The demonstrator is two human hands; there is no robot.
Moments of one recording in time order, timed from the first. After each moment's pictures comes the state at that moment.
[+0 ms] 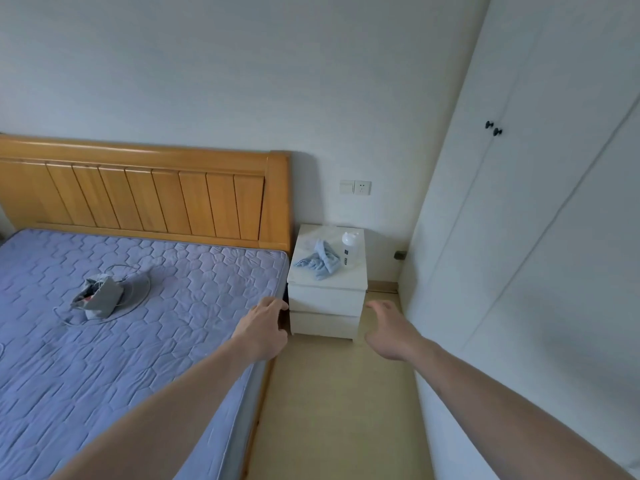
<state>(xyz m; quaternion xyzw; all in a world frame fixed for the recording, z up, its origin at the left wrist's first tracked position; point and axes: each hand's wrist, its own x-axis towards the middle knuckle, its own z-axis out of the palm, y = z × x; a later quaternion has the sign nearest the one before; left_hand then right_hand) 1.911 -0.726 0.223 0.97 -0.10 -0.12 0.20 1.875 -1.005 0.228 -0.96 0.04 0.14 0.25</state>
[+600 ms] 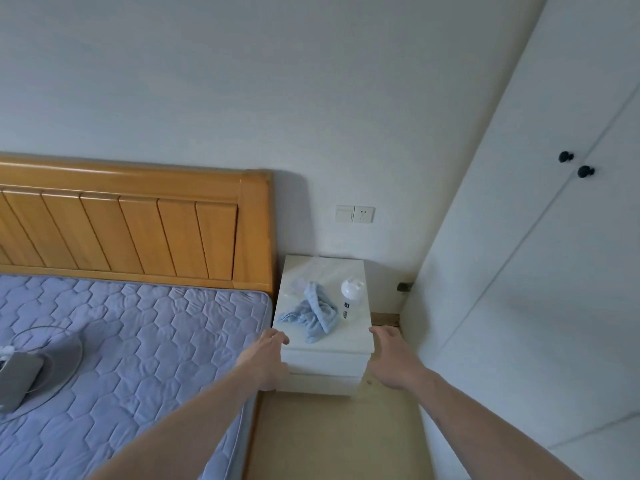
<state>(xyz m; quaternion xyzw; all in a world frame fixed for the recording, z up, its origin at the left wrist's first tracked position) 2.274 -0.764 0.139 0.95 -0.10 -0.23 0.17 2.222 -1.047 0.151 -0.95 0.09 0.17 0.26</state>
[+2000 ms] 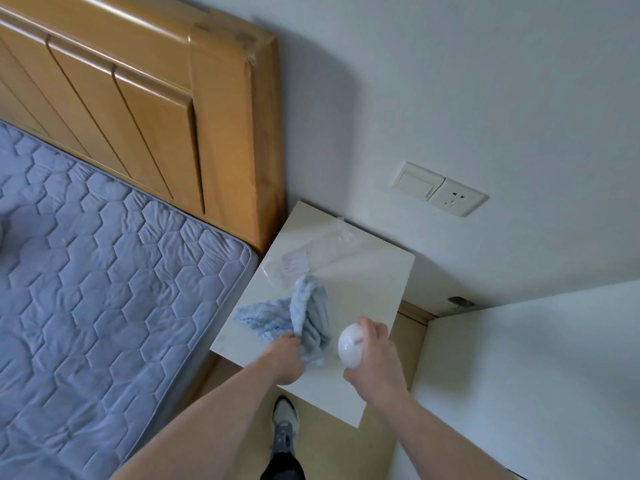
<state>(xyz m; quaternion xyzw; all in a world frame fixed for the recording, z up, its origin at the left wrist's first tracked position) 2.614 -0.945 -0.135 0.84 0.12 -0.43 0.31 2.626 -1.148 -0.080 -0.95 0.01 0.27 0.19</state>
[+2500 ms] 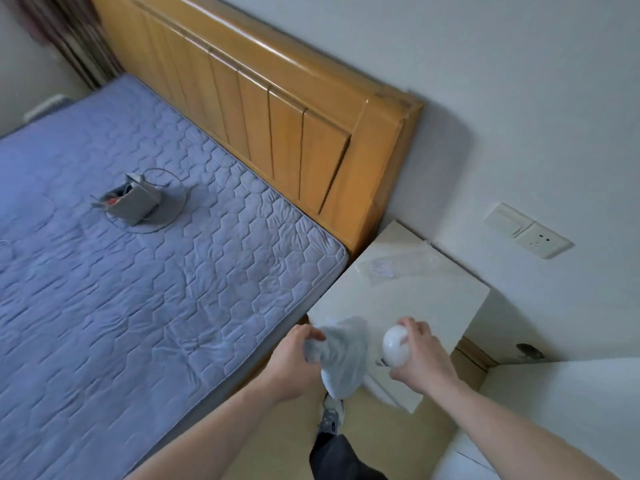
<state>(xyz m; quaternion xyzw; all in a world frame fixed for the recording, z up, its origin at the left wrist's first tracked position) 2.441 -0.867 0.042 0.82 0.26 -0.17 0.49 2.575 -1.104 0.029 -0.93 -0.15 0.31 0.10</state>
